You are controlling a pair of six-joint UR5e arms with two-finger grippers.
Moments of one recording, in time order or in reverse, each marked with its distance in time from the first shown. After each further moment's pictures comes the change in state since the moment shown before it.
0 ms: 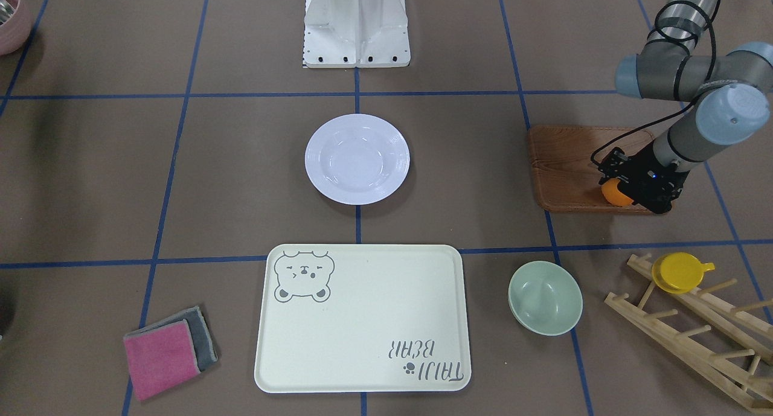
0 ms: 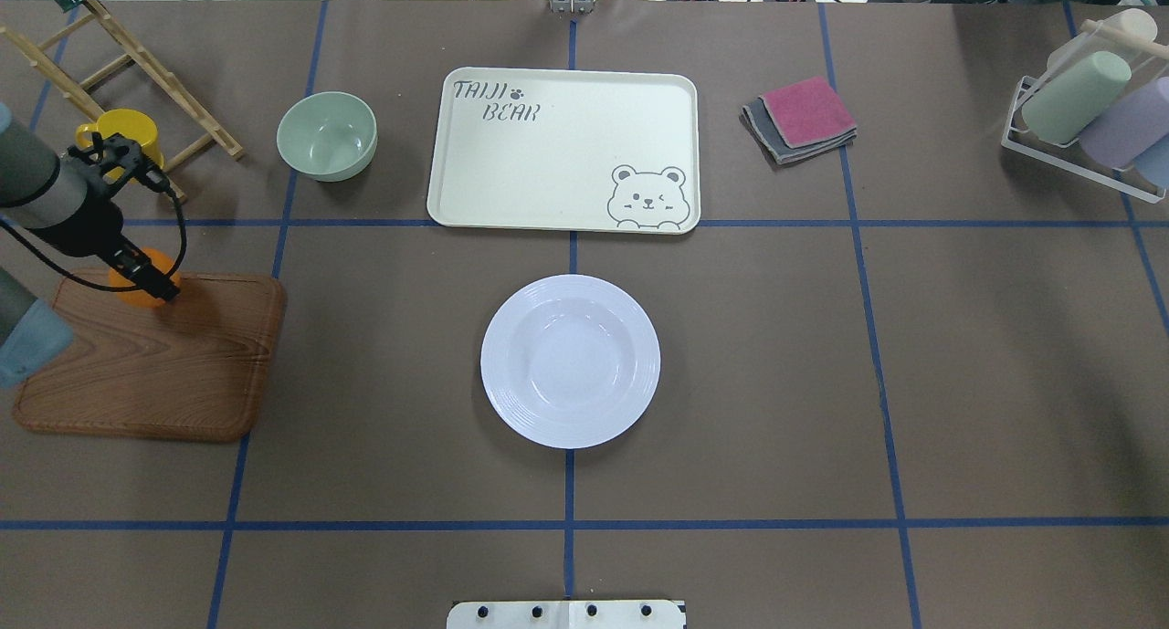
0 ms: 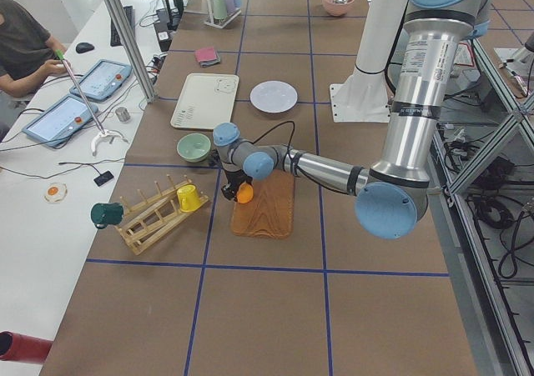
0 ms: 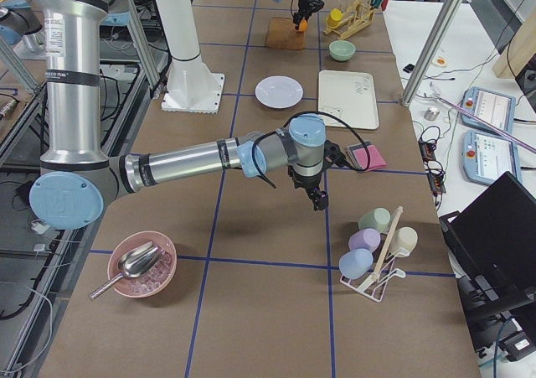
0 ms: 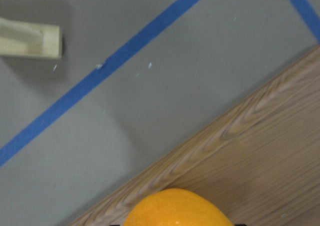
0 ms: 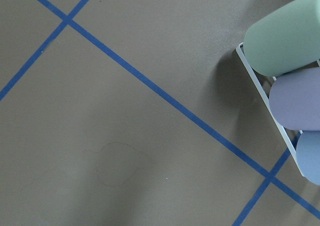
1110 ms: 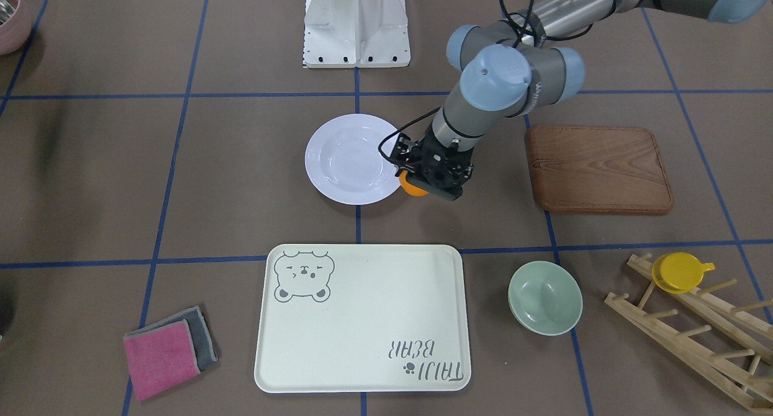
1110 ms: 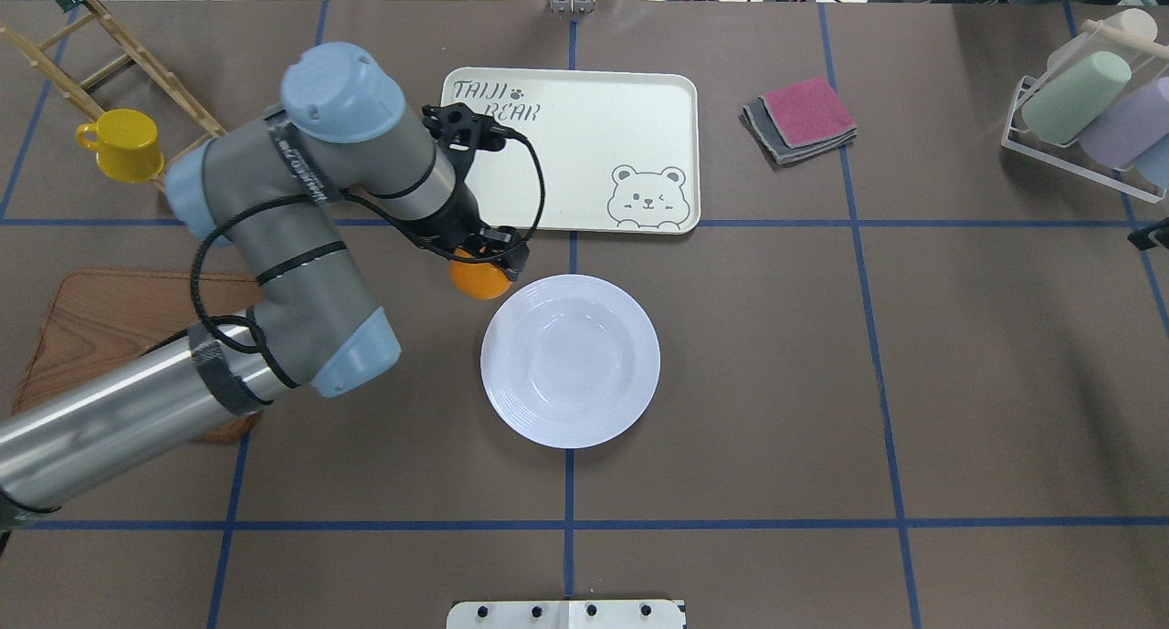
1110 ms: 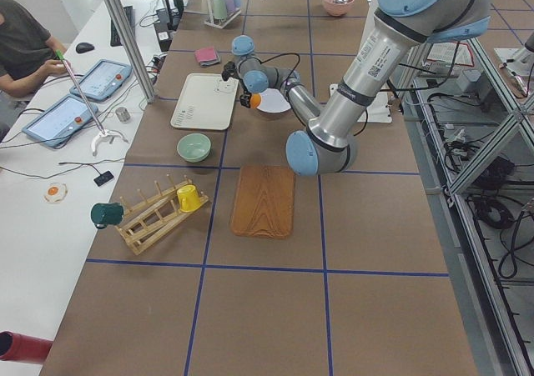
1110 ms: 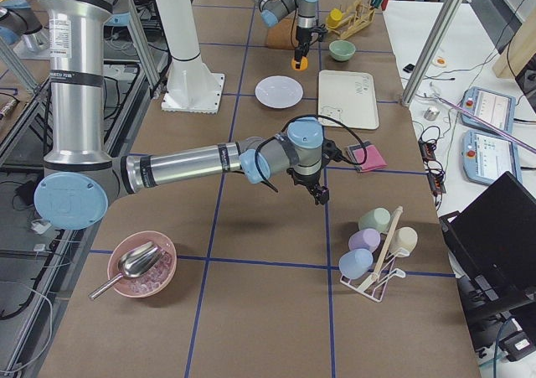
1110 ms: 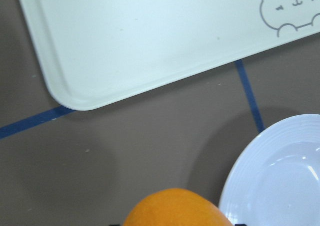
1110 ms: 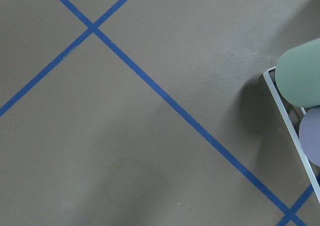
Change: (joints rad) left arm 0.312 -0.537 0.068 0.047 0.128 -0.730; right arm -0.064 -0.004 -0.034 0.144 0.015 0.005
